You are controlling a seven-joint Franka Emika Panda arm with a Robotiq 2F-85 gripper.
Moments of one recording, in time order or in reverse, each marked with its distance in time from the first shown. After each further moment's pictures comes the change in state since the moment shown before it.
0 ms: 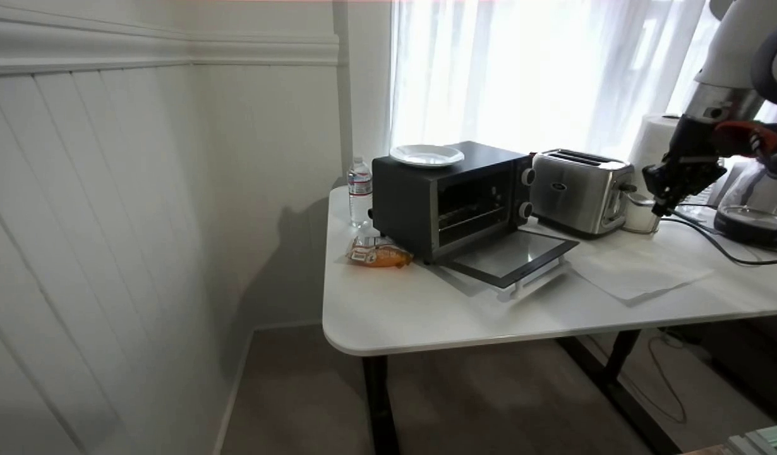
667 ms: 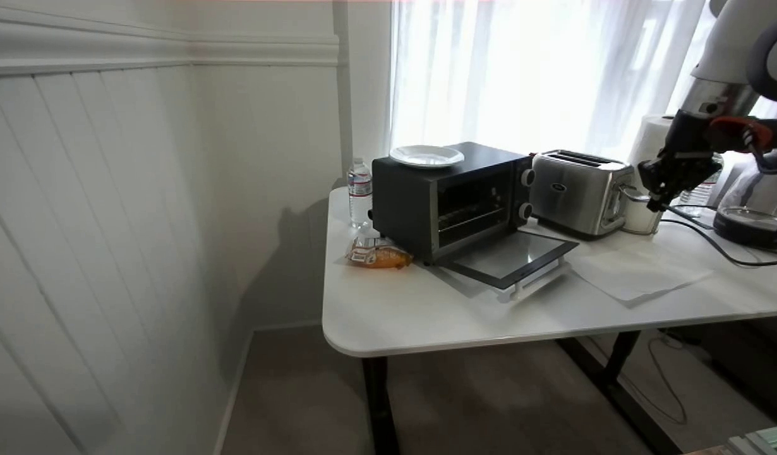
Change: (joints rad) arm -0.007 0.004 0.010 0.021 0.003 -0.002 0.000
